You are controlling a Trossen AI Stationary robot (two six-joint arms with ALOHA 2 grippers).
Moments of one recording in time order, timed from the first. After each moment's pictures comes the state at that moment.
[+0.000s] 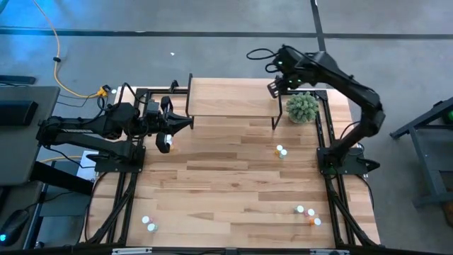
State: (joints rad) left arm 0.11 0.79 0.80 0.08 -0.12 -0.21; right arm -0.58 1.56 1.80 -1.38 0.28 0.33
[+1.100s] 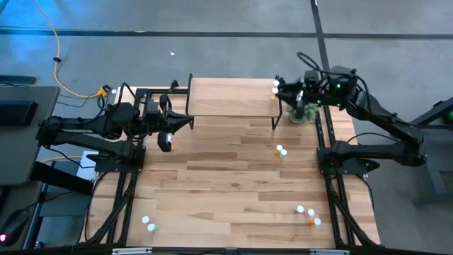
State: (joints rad) left arm 0.11 0.79 0.80 0.08 -0.15 -0.15; right arm -0.49 0.91 1.12 -0.39 -0.26 0.17
